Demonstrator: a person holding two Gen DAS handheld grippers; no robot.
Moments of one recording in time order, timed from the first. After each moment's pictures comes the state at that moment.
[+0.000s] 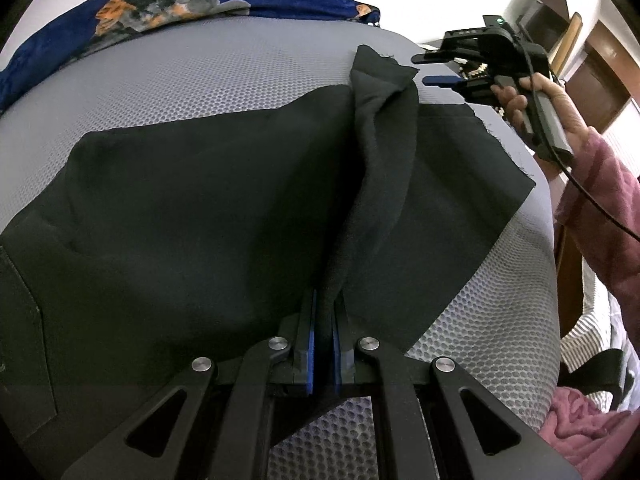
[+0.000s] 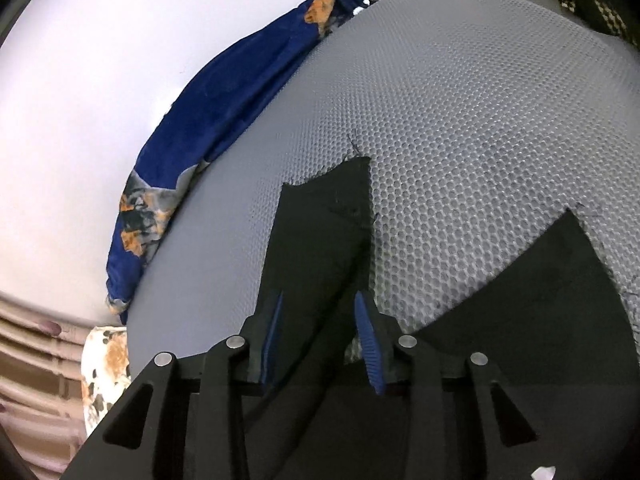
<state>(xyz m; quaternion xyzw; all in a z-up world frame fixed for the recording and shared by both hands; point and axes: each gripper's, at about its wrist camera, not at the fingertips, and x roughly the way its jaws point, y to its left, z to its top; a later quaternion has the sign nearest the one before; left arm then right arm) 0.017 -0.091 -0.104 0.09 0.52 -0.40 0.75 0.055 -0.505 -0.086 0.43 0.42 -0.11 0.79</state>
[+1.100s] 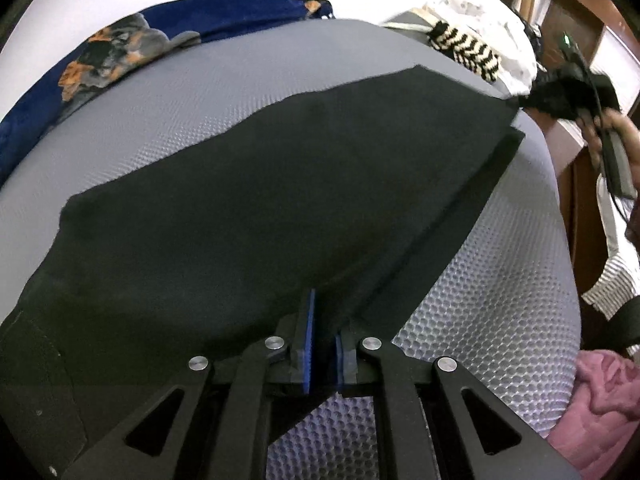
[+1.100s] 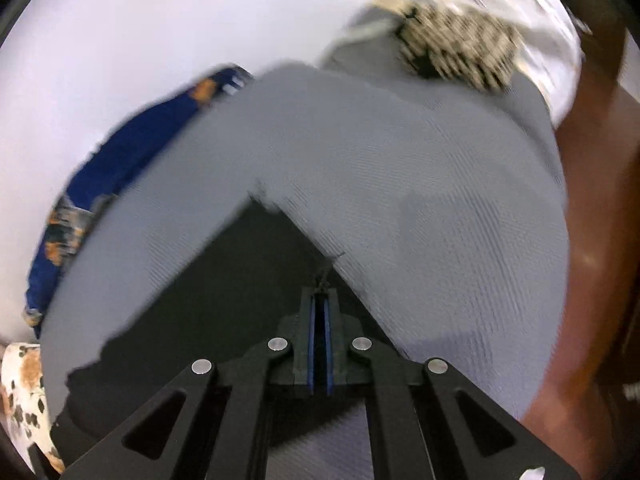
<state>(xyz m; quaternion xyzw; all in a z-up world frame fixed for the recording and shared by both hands) -0.011 -0.122 -0.098 0.20 0.47 -0.42 0.75 -0.147 -0.526 -0.064 0.34 0.42 -0.32 0.78</state>
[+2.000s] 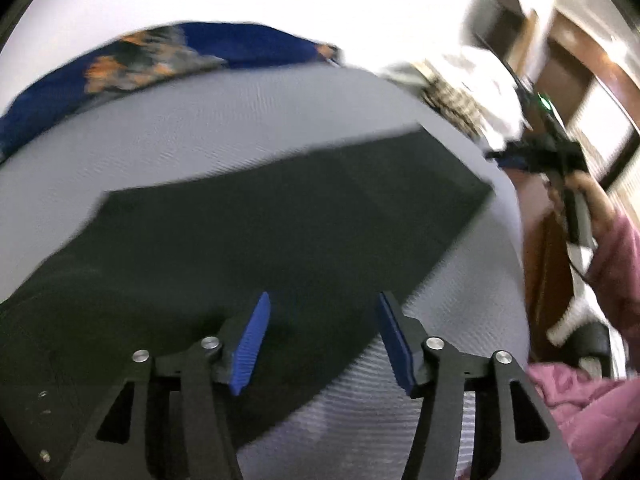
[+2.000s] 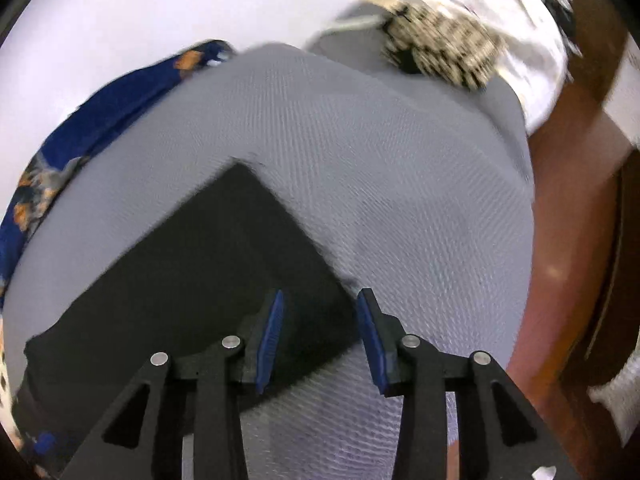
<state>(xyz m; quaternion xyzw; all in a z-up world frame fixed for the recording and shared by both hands) 0.004 -0.064 -0.055 0.08 0.44 -0.43 0.78 -0.129 -0.493 -0.041 0.24 0.45 -0.31 0.80</state>
